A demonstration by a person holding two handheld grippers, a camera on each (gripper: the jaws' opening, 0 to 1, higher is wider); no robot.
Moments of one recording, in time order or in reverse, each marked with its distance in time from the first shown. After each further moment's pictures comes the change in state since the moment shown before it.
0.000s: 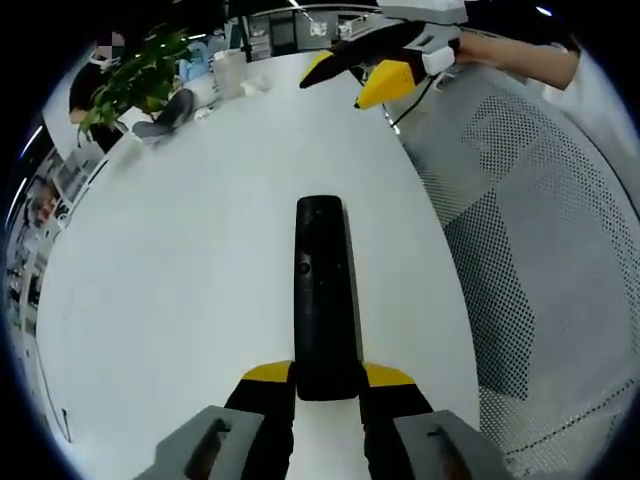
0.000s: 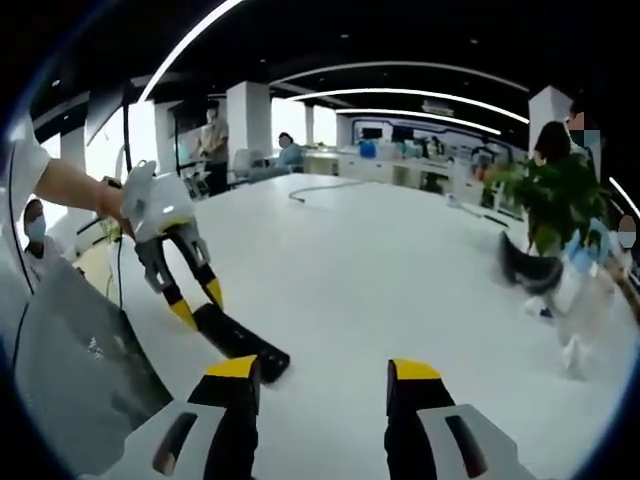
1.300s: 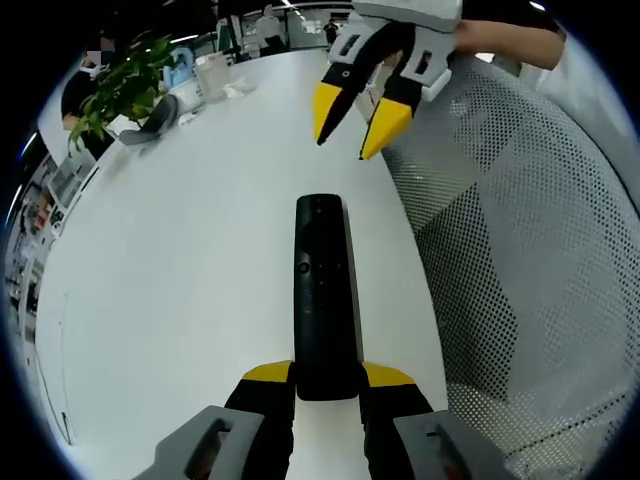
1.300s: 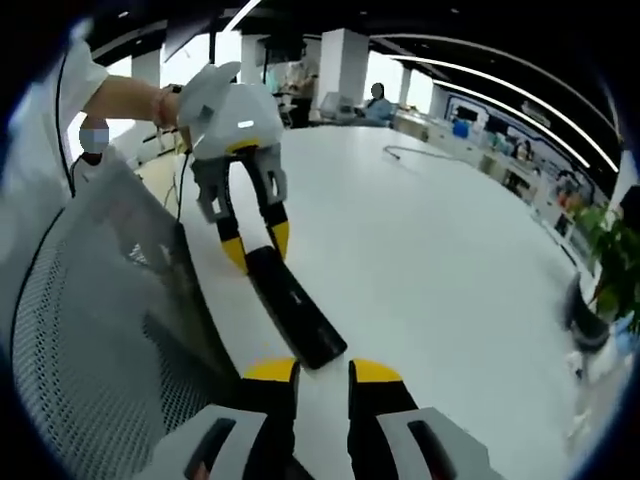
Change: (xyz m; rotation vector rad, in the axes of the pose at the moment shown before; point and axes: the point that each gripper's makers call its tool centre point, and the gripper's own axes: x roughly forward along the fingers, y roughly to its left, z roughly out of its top) left arm 0.000 -0.032 0.003 0.031 0.018 -0.019; right arm 0.007 0.066 -0.035 -0.291 0.241 0.273
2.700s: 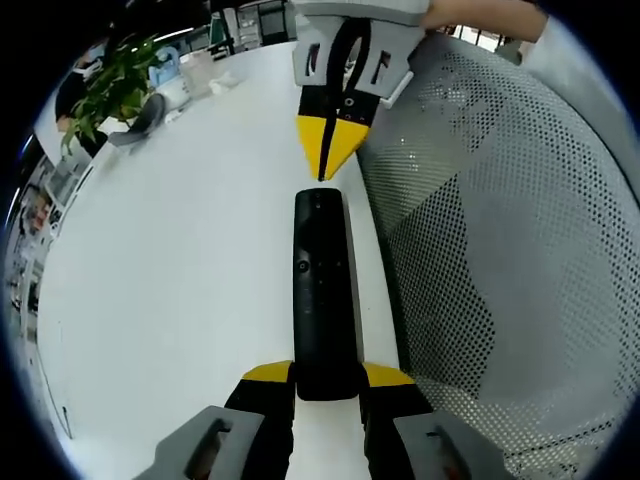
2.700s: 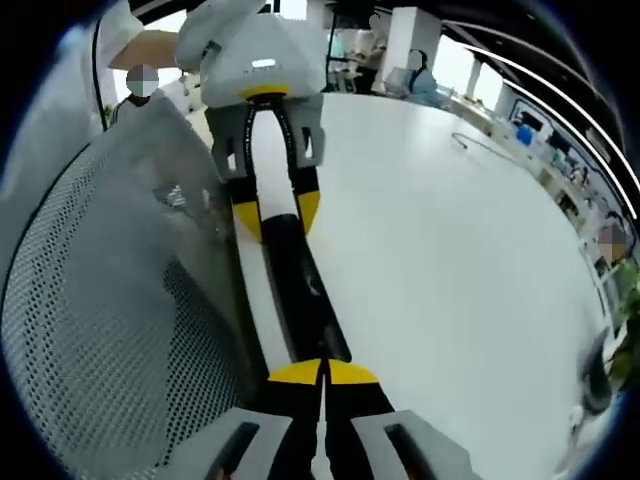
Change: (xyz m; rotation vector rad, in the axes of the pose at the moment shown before) left arm 0.000 -0.029 -0.001 -0.004 0.047 0.004; right arm 0.020 0.023 -0.016 -0.205 0.166 0.149
